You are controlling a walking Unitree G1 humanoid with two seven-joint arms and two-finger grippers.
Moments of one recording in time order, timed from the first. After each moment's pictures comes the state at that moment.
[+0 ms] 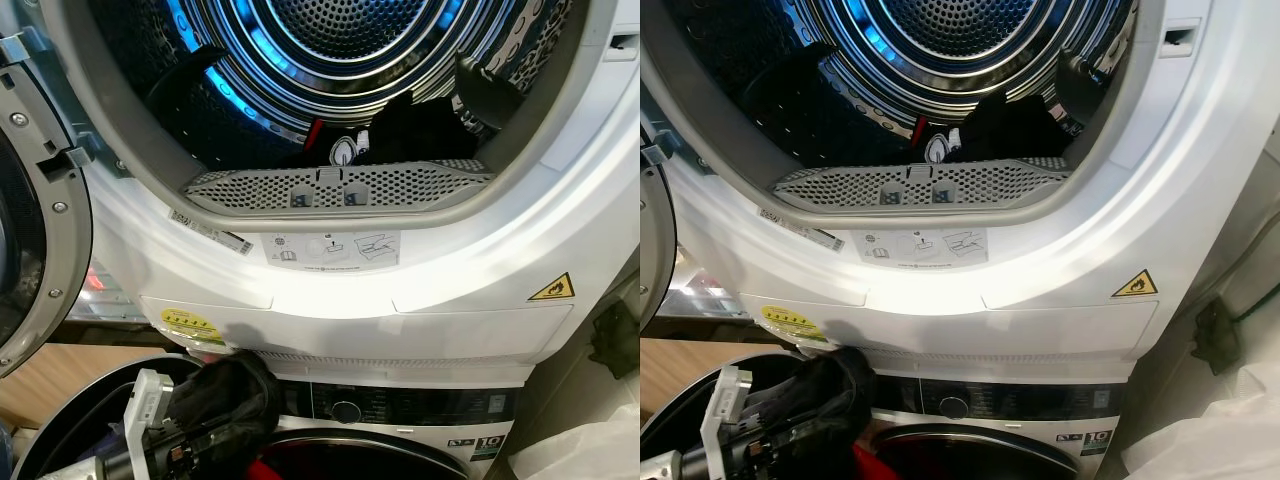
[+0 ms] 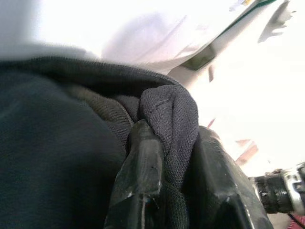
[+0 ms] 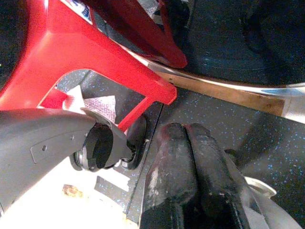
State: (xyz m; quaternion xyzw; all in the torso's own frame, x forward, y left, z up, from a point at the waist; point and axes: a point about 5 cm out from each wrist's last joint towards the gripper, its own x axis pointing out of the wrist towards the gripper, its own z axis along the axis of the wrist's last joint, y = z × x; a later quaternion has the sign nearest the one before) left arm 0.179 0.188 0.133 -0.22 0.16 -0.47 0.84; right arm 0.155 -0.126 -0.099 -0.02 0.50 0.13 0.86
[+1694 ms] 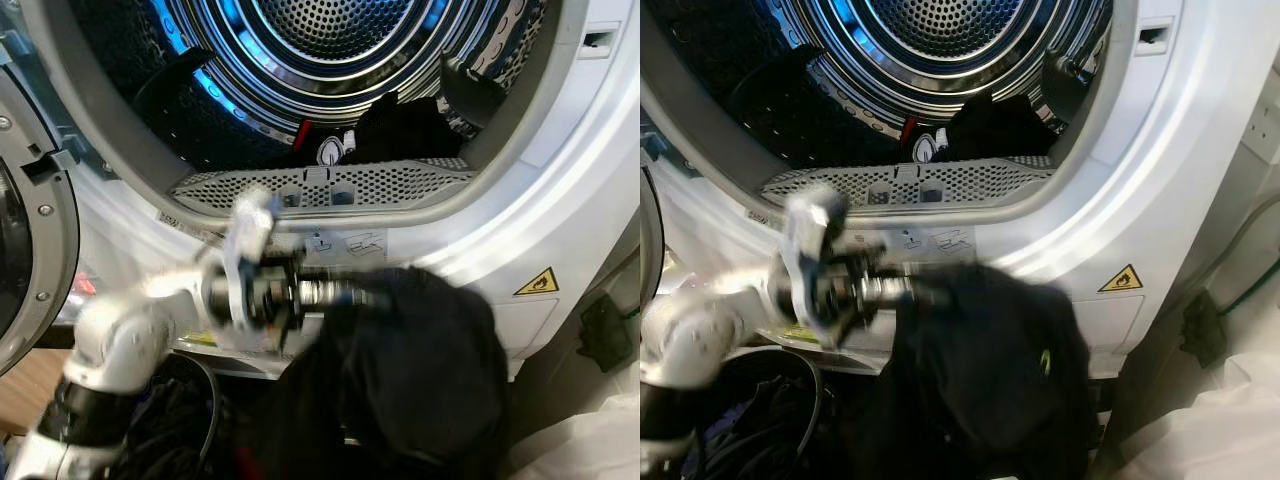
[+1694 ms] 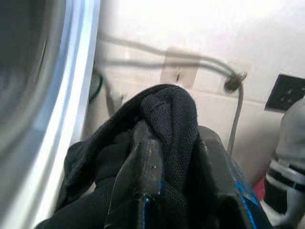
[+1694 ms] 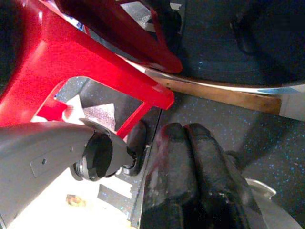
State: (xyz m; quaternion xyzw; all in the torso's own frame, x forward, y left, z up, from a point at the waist) left arm 0.265 0.098 0.286 -0.11 -0.08 -0.76 0.63; right arm 0.161 -0.123 -0.096 -0.01 0.49 0.12 0.86
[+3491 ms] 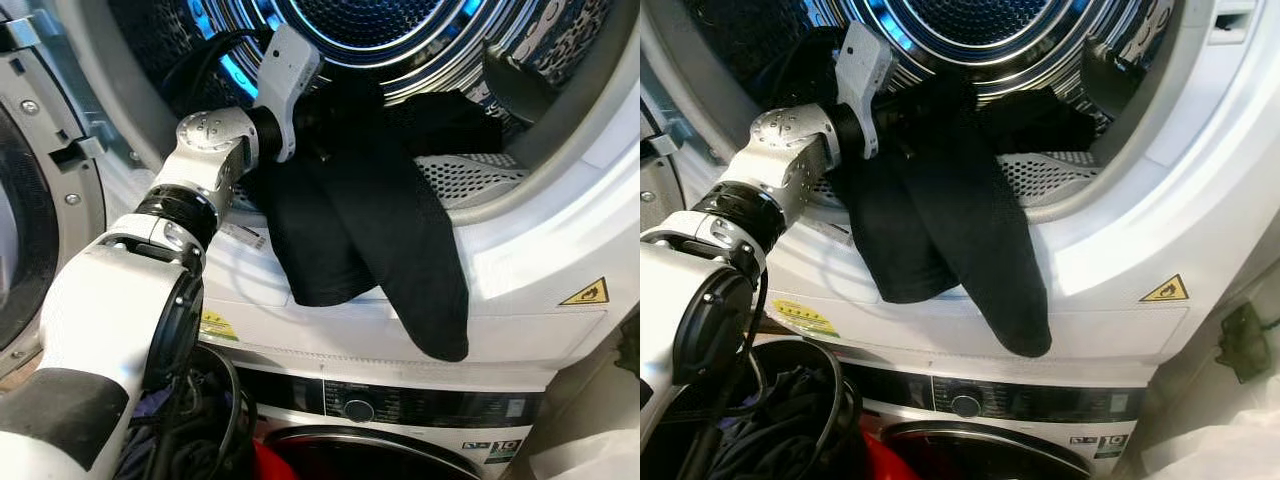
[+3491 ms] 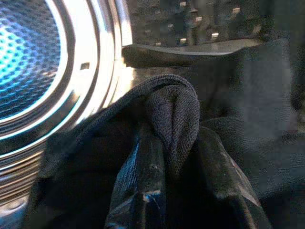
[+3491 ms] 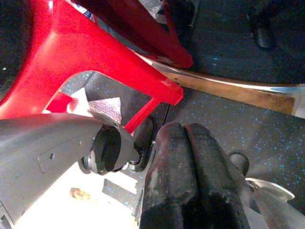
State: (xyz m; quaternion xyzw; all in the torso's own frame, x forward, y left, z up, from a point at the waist) left arm 0.403 0.088 0.355 0.14 -0.17 -0.46 0.86; right arm 0.159 -0.123 -0.097 0.00 0.49 0.11 0.86
